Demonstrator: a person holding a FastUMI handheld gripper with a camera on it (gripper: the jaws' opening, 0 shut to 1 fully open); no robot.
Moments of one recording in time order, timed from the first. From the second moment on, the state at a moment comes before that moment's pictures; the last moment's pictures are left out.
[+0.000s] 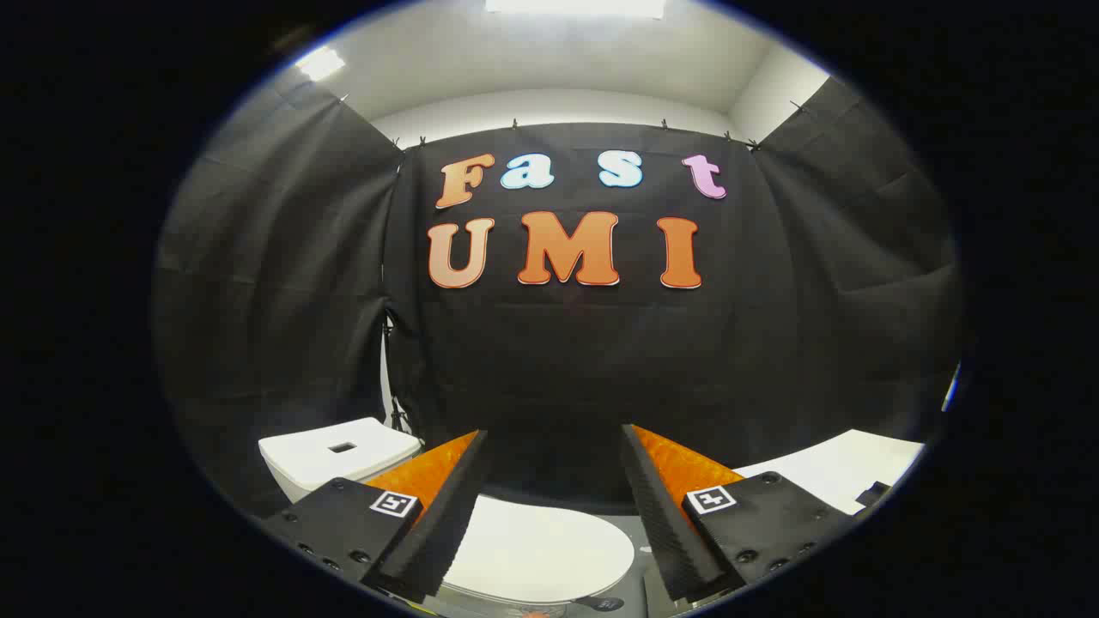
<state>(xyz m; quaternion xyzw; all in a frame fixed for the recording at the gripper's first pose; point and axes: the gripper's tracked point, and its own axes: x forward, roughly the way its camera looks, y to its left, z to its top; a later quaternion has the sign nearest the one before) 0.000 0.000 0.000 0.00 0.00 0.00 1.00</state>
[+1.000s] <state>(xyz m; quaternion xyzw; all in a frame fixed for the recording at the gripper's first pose) 0.002 -0.002 -0.001 0.02 -0.01 0.00 1.00</state>
